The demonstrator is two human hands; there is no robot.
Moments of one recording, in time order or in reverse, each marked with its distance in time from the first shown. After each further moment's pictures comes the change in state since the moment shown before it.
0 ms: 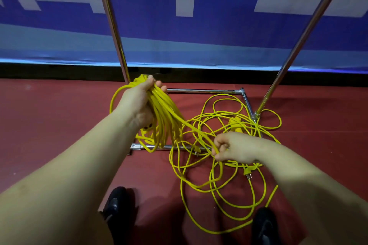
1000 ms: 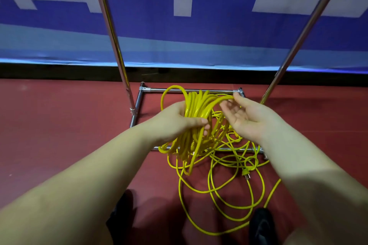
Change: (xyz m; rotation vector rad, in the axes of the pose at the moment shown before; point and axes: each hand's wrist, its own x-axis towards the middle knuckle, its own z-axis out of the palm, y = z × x) left_hand -0.039 -0.042 0.019 0.775 -0.560 -0.063; right_hand 0.000 -0.026 -0.044 1.989 0.447 0.130
